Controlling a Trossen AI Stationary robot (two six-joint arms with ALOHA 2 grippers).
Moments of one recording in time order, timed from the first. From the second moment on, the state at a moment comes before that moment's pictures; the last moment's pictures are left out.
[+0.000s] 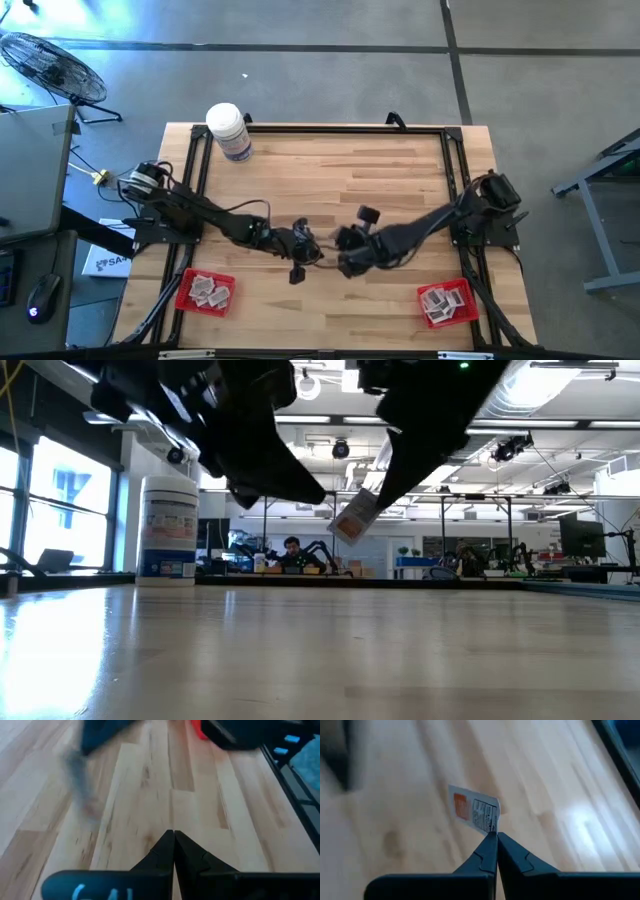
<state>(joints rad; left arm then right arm) -0.30 1.66 0.84 0.31 -0.16 -0.32 0.37 1.81 1.29 -0.70 0.66 0.55</state>
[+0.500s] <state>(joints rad) -0.30 1.75 0.84 0.45 -0.27 -0.34 0.49 1.81 1.19 -0.57 0.73 0.52</state>
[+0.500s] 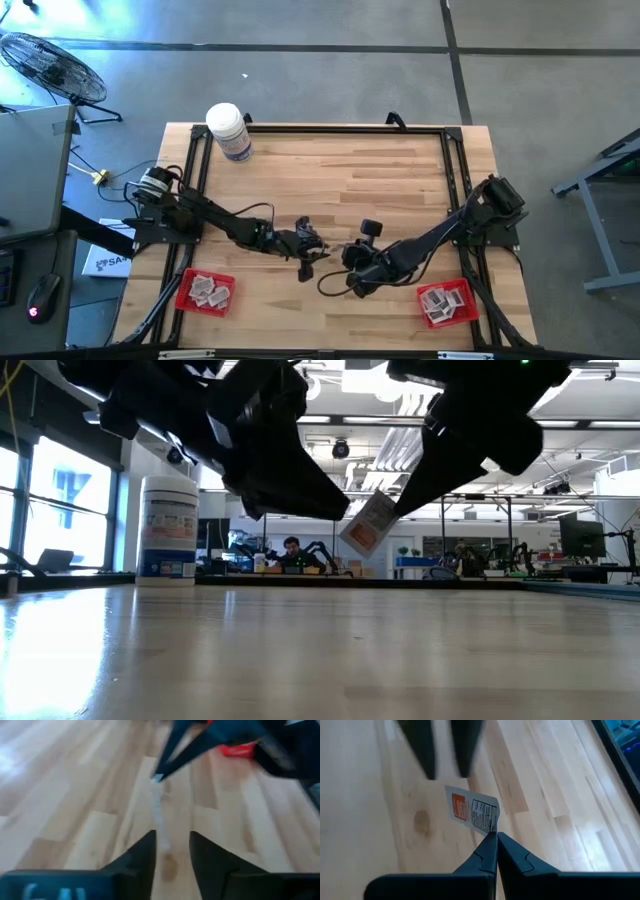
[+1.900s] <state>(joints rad) -0.30 1.75 0.84 0.47 -0.33 -0.32 0.49 1.78 1.20 -0.42 0.67 0.49</state>
